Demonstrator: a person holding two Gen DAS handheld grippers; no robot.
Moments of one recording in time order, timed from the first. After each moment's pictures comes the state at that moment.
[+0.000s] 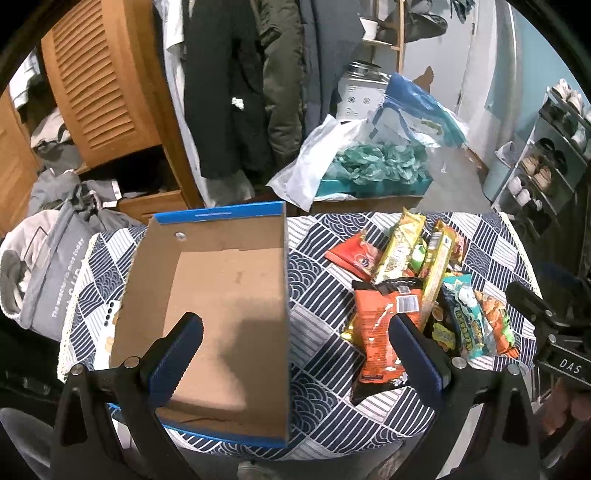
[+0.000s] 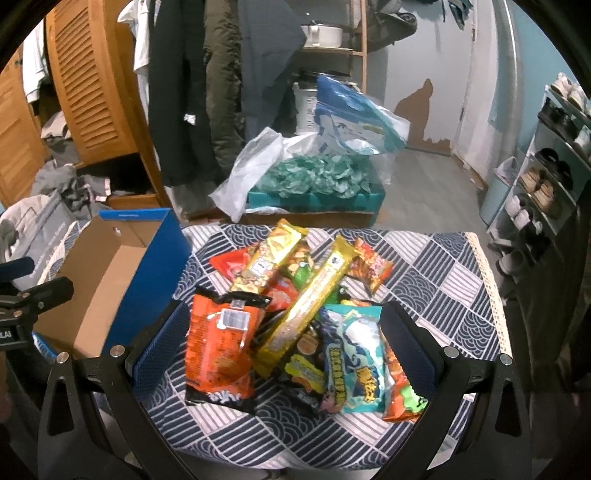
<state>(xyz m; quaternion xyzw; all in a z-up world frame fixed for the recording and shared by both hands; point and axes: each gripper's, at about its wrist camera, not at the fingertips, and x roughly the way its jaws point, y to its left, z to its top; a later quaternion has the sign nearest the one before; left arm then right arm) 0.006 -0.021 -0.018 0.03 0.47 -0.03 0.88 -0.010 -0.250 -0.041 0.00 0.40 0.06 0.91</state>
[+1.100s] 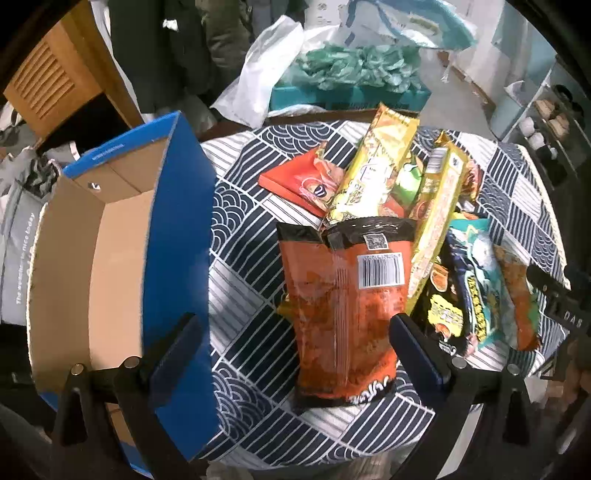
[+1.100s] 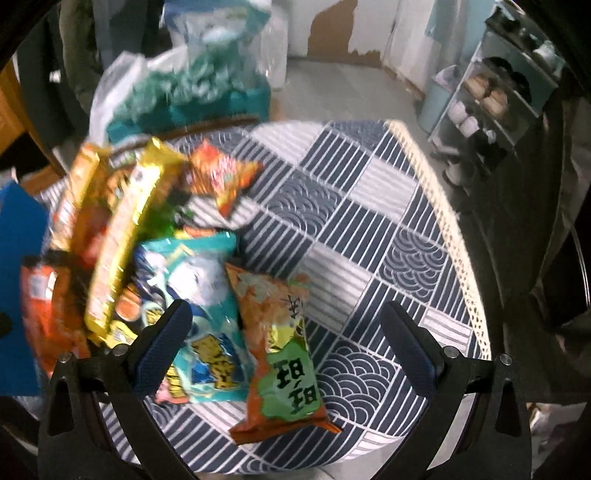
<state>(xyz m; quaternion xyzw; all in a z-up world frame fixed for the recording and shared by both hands) 0.058 -0.110 -0.133 0.05 0.59 -0.03 0.80 0.040 -0.382 -0.163 0.02 0.55 -0.06 0.83</state>
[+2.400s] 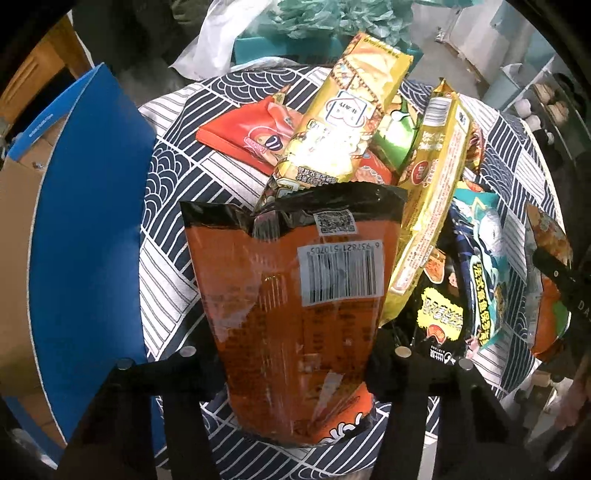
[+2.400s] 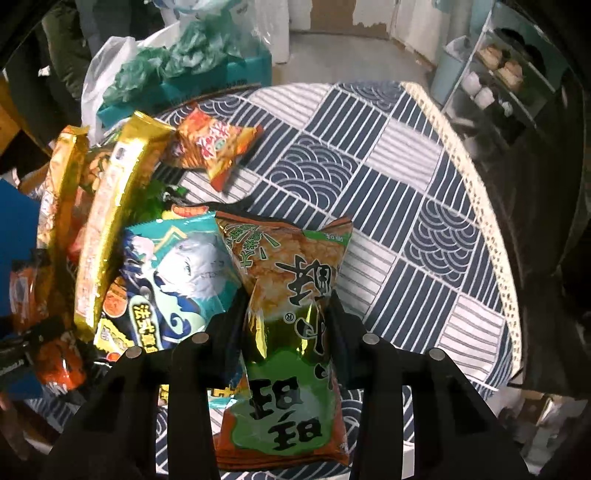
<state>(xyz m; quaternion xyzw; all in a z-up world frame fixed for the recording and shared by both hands) 0.077 -0.135 -0.188 0.03 0.64 -0.06 0.76 0.043 -0.387 -0.181 0.05 0.57 -0.05 0.82</state>
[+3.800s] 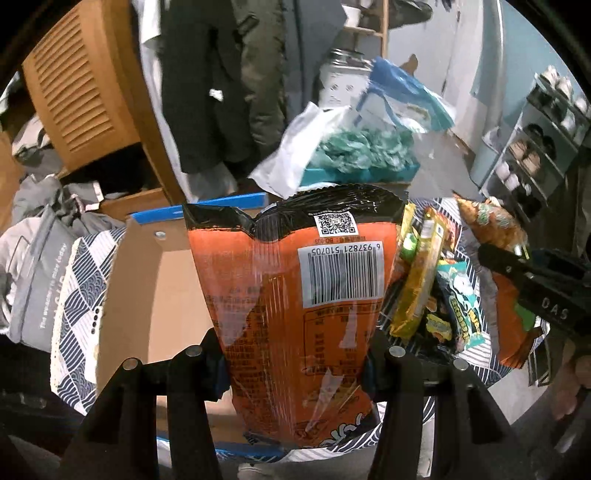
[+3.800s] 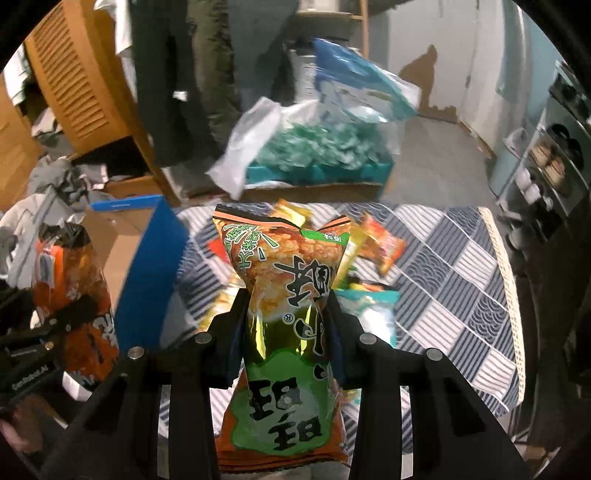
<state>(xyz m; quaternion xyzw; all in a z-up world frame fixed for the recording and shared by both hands) 0.015 -0.022 -0.028 0.03 0.48 -0.05 0.87 0.026 -0.233 -0.048 0.02 0.46 0.09 0.88</state>
